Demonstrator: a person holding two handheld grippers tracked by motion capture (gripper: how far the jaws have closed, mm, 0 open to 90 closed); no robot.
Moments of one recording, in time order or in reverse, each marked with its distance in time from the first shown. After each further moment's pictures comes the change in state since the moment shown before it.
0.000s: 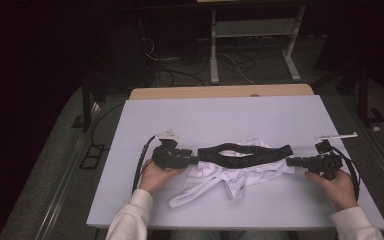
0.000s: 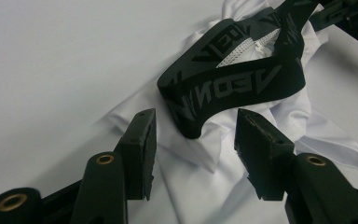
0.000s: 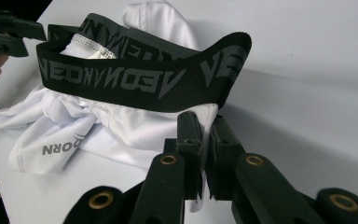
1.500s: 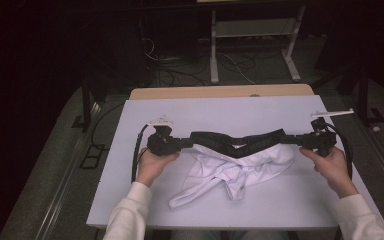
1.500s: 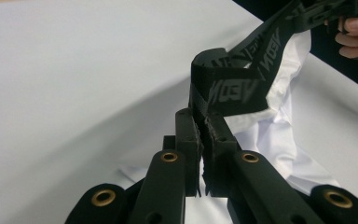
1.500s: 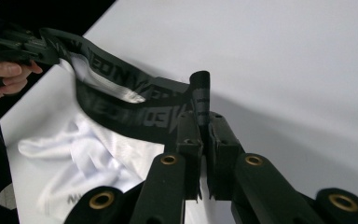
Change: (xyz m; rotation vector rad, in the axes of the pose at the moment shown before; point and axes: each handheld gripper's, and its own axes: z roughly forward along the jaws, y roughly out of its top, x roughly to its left) left arm 0.008 0.032 -0.031 -0.092 0.020 0.001; right arm 0.011 0.065 0.000 -0.089 0.083 -0.108
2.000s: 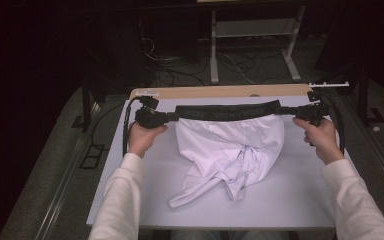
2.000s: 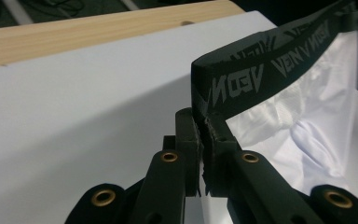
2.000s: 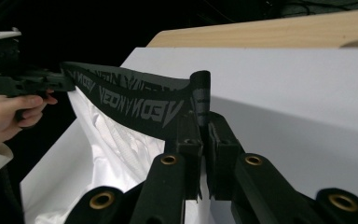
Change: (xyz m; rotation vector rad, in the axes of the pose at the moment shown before) left arm 0.050 0.059 -0.020 -0.008 0.142 -0.076; right arm -0.019 0.073 0.016 -0.084 0.039 0.089
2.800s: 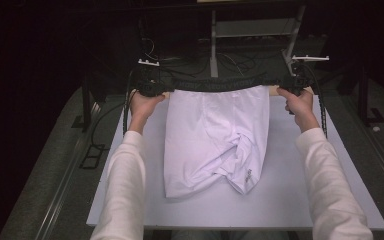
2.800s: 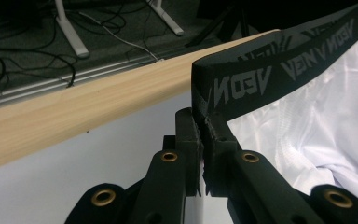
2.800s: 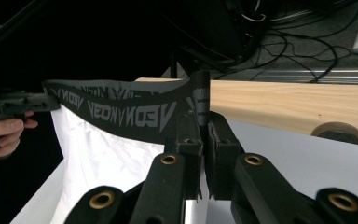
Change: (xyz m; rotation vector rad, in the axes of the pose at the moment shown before) left arm 0.052 0.067 0.031 -0.014 0.139 -0.017; right arm -0.032 0.073 0.055 -0.100 -0.046 0.043
